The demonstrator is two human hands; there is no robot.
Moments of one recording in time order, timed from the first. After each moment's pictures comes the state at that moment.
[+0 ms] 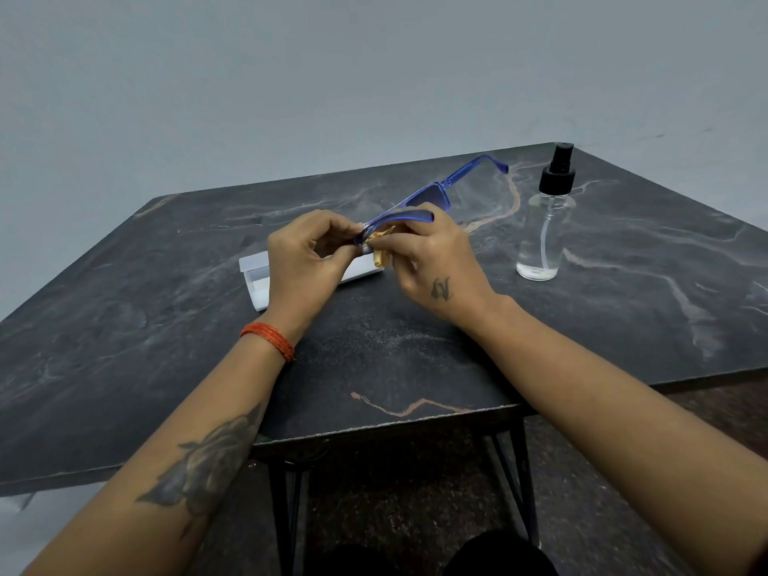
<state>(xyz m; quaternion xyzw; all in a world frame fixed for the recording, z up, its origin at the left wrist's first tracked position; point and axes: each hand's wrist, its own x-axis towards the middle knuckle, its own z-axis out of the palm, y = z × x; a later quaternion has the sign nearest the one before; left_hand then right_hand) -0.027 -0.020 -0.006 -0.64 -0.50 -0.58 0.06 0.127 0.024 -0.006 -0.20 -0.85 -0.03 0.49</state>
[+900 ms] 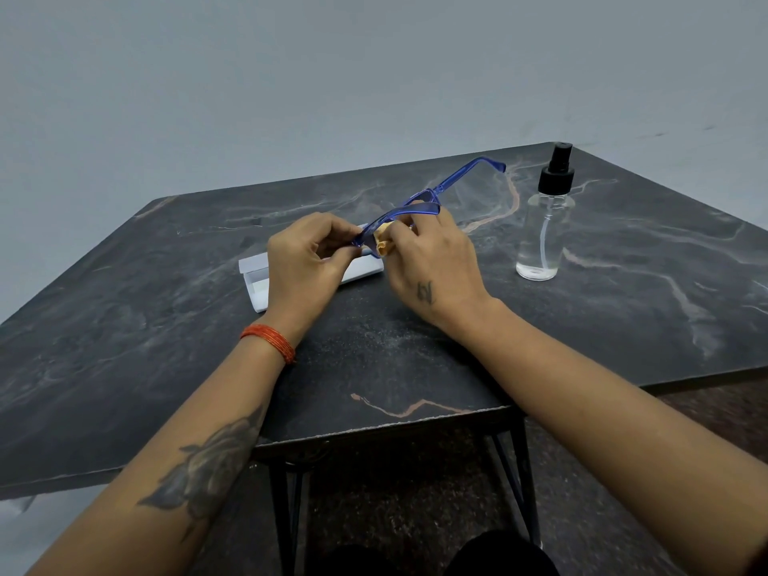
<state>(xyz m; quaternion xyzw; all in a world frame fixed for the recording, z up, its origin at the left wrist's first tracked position) -0.029 -0.018 -0.010 -0.66 -0.51 -0.55 0.10 0.118 0.017 -0.007 -0.37 -0.83 -0.09 0.40</state>
